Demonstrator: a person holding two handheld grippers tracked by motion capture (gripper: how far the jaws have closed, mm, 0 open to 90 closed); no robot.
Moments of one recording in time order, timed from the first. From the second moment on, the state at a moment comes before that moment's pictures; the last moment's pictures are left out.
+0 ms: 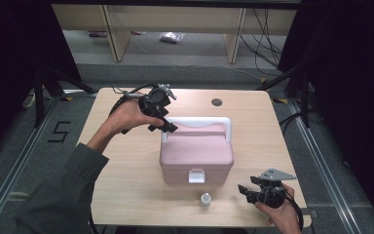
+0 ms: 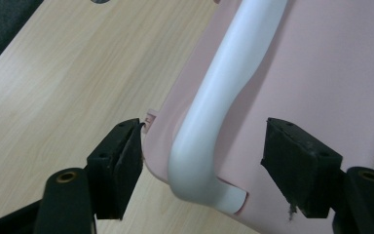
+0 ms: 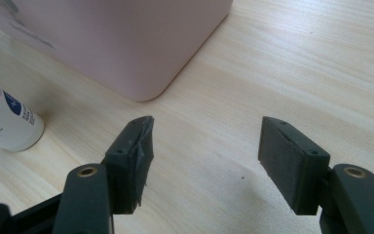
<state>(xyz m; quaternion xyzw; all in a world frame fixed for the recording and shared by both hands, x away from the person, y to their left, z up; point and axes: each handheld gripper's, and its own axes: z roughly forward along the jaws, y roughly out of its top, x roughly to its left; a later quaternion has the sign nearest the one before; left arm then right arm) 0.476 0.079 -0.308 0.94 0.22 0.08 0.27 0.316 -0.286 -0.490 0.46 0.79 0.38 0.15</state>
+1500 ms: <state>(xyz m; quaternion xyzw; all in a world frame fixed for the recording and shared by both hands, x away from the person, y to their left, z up) 0.480 0.059 -0.305 0.96 0.13 0.10 0.22 0.312 -0.289 -0.490 0.46 0.79 0.37 0.16</state>
